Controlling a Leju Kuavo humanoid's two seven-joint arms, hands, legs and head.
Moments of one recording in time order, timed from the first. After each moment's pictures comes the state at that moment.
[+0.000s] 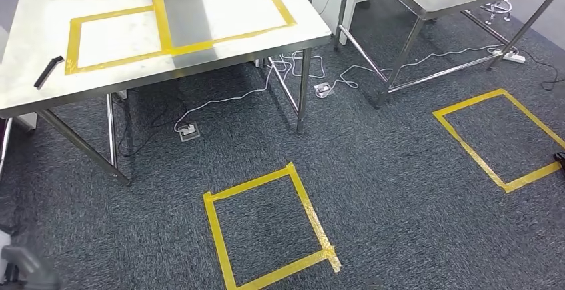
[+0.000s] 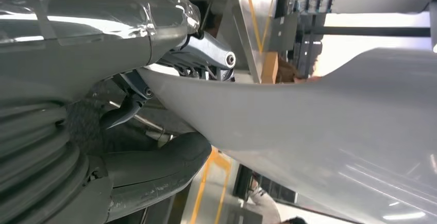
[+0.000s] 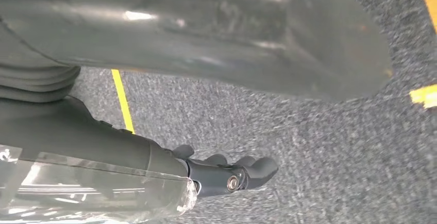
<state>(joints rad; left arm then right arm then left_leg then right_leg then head) 0.33 -0.25 0.07 -1.97 0.03 0.70 -0.65 -0.22 0.11 -1.40 -0.01 1.53 -0.41 -0.33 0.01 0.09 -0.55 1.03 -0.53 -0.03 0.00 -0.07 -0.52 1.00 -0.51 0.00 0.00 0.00</state>
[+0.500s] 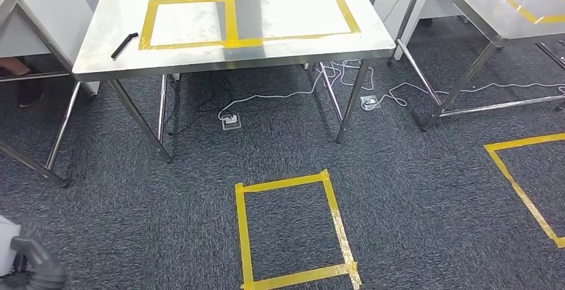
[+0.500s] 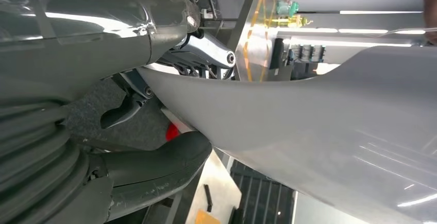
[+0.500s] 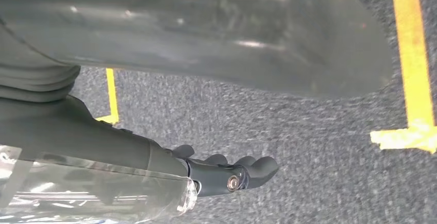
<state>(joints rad) 0.33 -0.25 0.08 -1.97 0.02 0.70 -0.65 -0.22 0.11 -1.41 -0.01 1.53 -0.39 -0.34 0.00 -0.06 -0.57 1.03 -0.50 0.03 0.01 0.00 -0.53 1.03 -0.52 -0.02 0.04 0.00</state>
